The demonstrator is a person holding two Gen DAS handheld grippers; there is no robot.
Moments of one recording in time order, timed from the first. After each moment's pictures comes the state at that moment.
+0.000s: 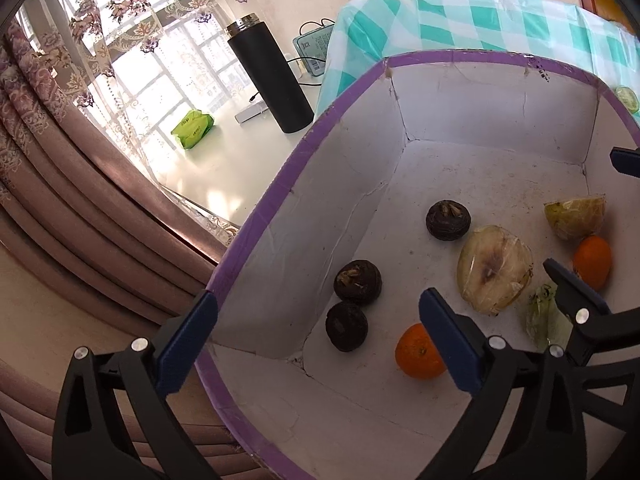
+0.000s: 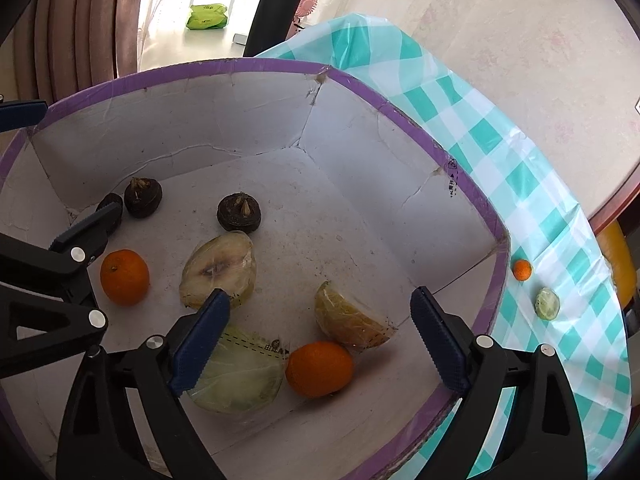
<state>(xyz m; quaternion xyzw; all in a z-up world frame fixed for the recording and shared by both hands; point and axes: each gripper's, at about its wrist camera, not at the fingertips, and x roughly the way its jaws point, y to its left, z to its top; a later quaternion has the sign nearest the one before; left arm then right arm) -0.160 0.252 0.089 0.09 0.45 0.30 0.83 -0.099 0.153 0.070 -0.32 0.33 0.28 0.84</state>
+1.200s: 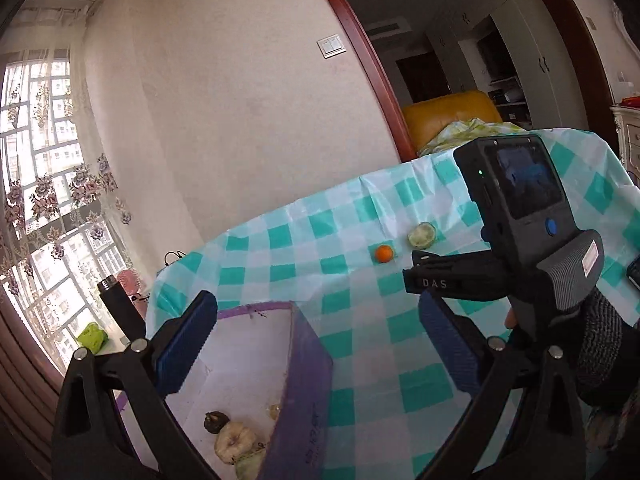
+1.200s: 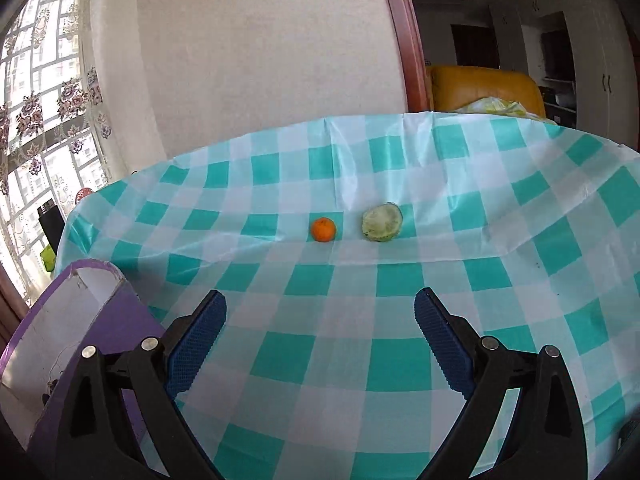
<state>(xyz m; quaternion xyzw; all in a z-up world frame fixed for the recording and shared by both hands) -0.148 -0.008 0.162 0.18 0.17 0.02 0.97 0.002 -0.129 0.089 0.08 0.26 0.08 0.96</state>
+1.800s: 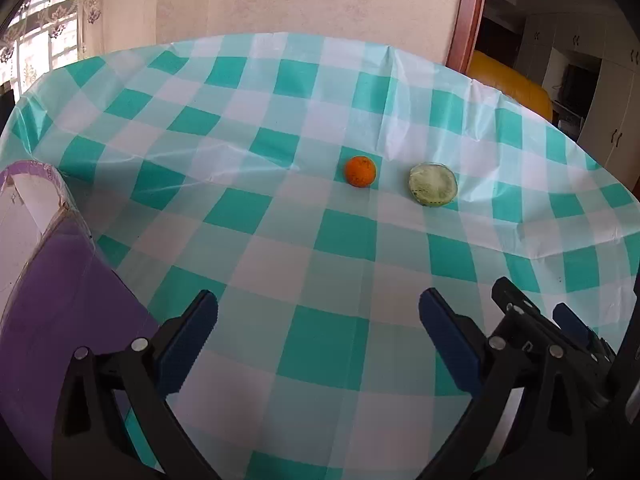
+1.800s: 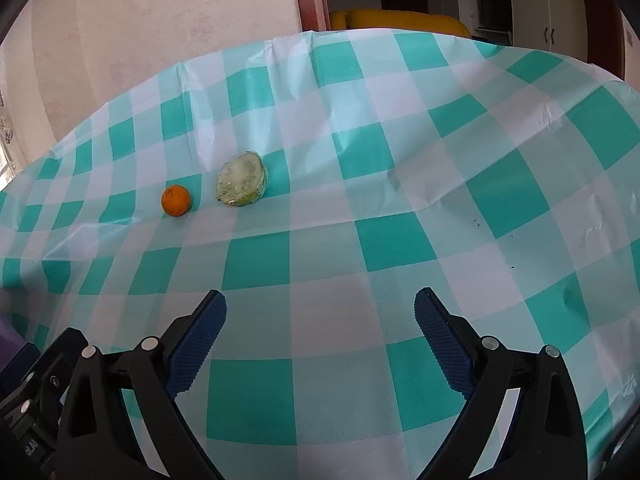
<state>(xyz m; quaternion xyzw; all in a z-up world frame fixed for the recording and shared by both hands) 0.071 0.001 0.051 -0.09 0.37 0.06 0.92 0.082 -0.197 0.028 0.09 0.35 -0.05 0.93</state>
